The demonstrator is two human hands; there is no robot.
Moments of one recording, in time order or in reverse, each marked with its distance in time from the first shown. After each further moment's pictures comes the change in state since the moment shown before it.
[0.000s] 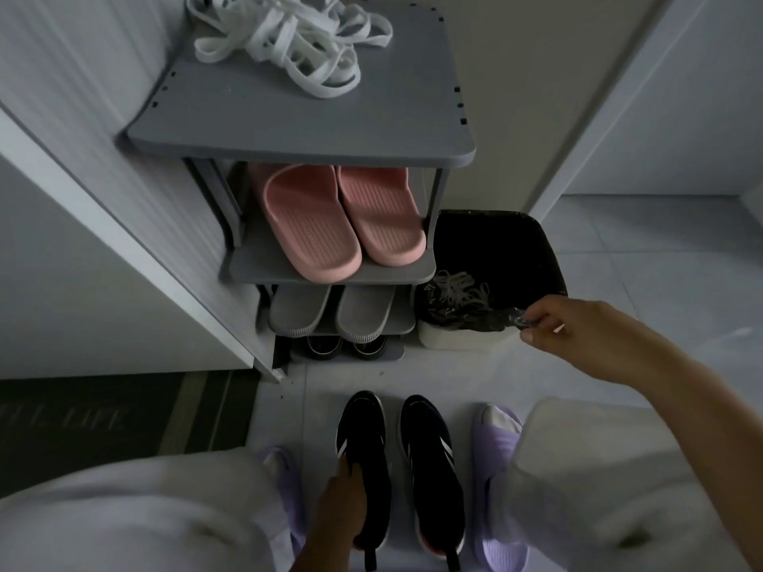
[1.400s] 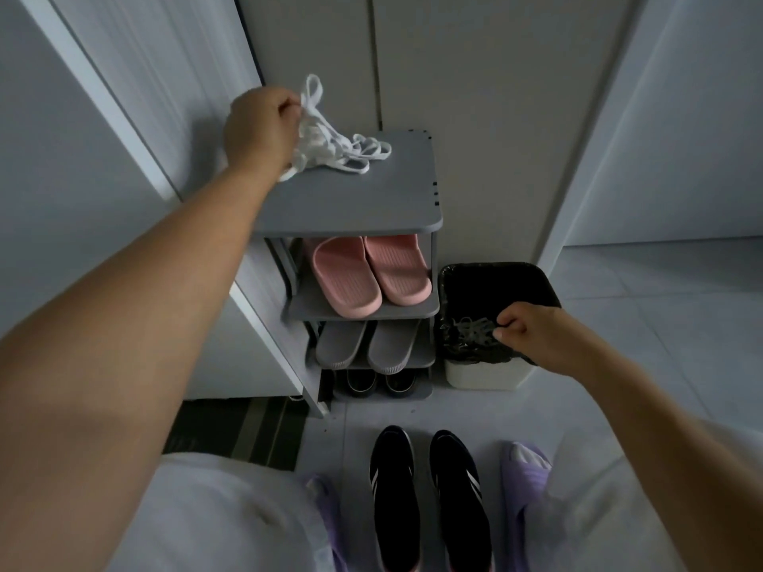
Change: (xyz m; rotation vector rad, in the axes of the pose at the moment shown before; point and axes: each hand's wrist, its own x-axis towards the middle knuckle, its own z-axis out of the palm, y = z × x) left_hand -0.152 0.058 -0.510 -0.273 1.398 0.304; right_hand -0.021 -0.018 -0.015 0.115 0.089 -0.187
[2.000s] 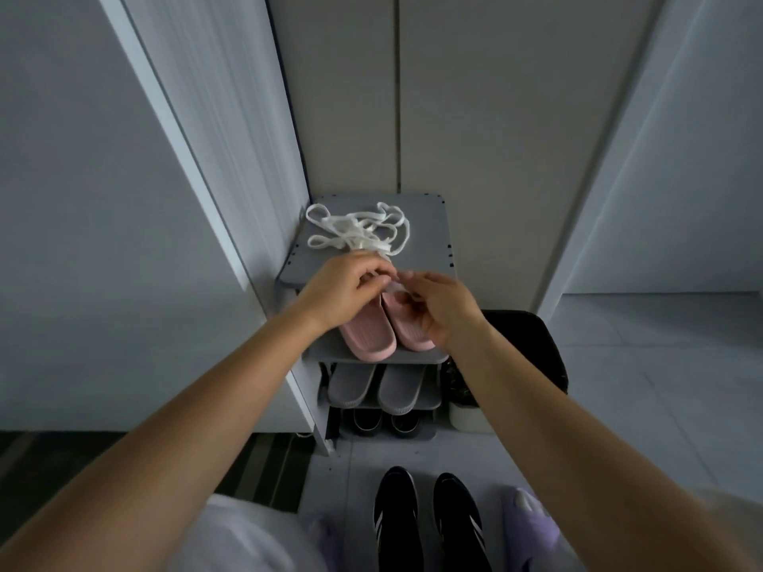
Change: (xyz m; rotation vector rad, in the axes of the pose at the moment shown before) left_hand -0.093 0.012 -0.009 -0.300 -0.449 0.315; right_hand 0.013 -0.167 -0.029 1.536 -0.028 -0.015
